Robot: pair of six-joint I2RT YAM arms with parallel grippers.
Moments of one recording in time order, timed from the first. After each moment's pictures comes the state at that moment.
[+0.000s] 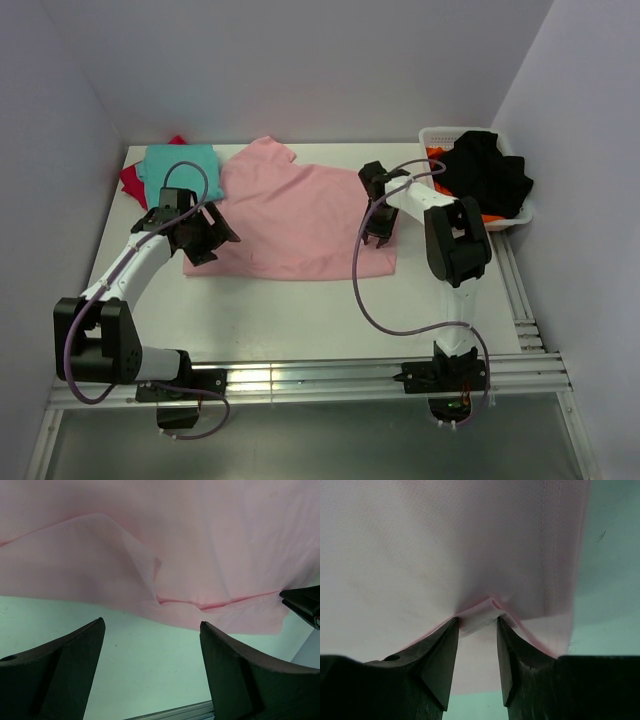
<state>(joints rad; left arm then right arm) -0.09 1.36 0.93 -0.55 0.22 -0.69 0.33 2.04 1.50 -0.87 0.09 0.71</state>
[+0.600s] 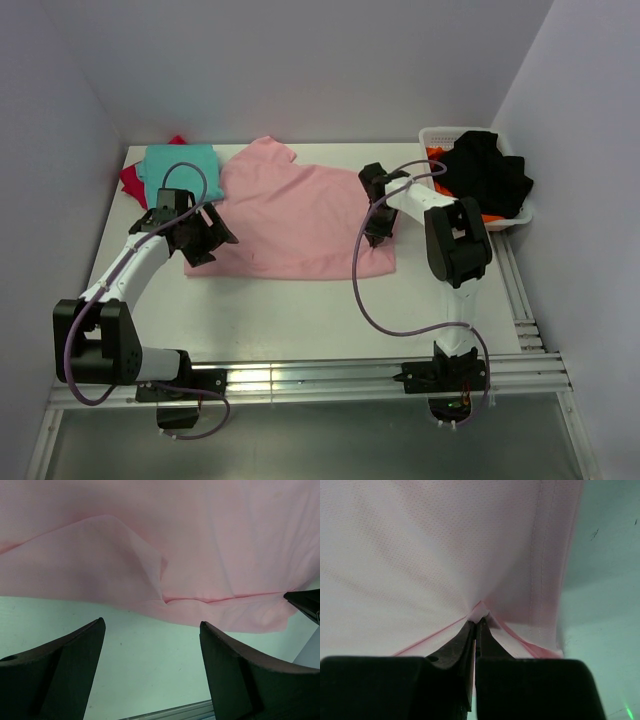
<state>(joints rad) -0.07 1.35 0.92 -0.56 0.23 -0.67 0.33 2.04 1.48 -0.86 0.11 0.72</state>
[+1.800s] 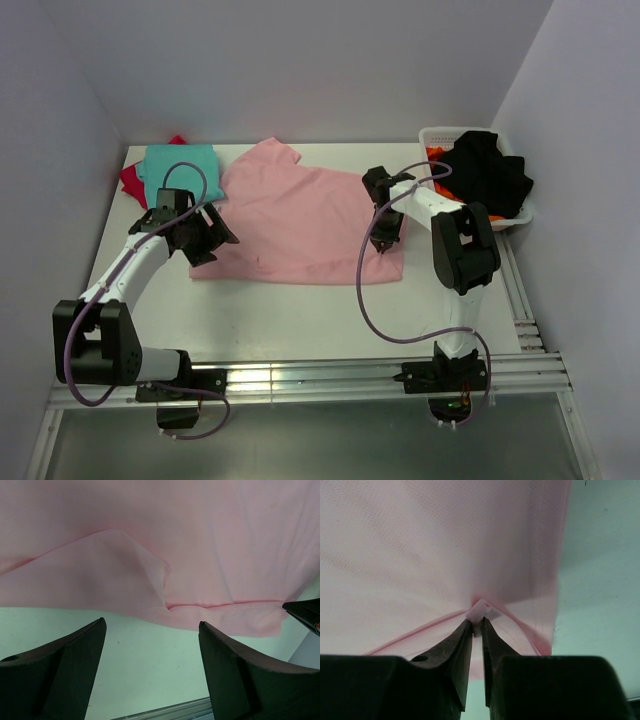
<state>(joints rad) -0.07 1.35 0.92 -0.56 0.25 -0.67 0.33 1.96 1.41 -0.92 0.16 0.69</state>
